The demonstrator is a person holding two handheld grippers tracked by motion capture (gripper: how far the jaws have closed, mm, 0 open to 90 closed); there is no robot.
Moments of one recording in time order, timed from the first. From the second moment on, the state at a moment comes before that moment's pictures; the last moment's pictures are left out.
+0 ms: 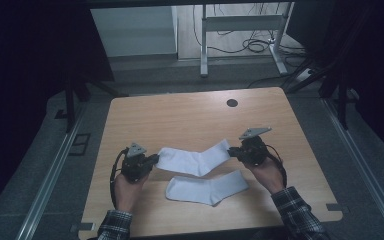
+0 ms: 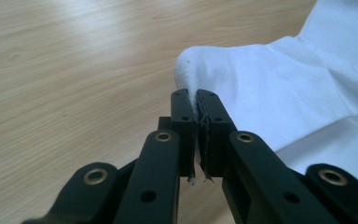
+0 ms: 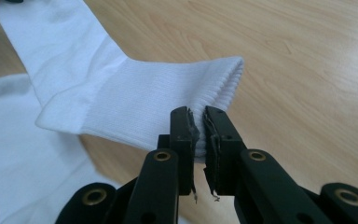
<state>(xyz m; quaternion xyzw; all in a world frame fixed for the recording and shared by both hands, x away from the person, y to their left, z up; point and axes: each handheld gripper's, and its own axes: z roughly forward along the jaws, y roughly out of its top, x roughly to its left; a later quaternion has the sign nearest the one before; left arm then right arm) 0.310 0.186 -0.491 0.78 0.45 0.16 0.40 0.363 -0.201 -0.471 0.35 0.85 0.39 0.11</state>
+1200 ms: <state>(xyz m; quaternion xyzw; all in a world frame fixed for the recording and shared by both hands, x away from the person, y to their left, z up) 0.252 0.142 -0.513 0.82 0.42 0.16 0.36 0.299 -0.234 -0.494 0.36 0.87 0.33 0.11</state>
